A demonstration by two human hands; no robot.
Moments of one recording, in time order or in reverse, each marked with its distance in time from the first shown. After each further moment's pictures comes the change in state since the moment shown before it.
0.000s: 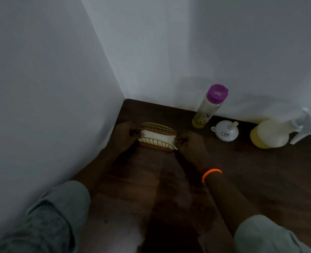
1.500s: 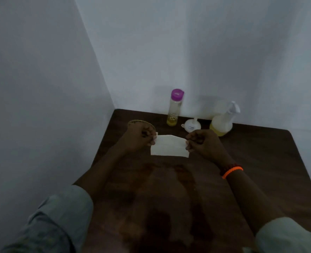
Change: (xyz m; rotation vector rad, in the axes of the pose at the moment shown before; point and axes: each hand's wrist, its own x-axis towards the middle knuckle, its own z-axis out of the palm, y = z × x) left_hand -0.102 0.160 -0.018 -0.295 -0.175 0.180; right_hand -0.156 0.000 -0.119 0.291 0.125 -0.079
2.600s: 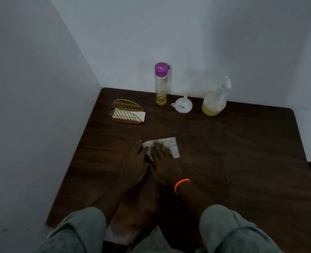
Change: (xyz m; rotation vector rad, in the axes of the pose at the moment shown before) left_hand -0.061 -0.068 0.174 0.582 0.304 -0.274; right_hand -0.067 0.106 0.129 -0.696 -0.335 -0.153
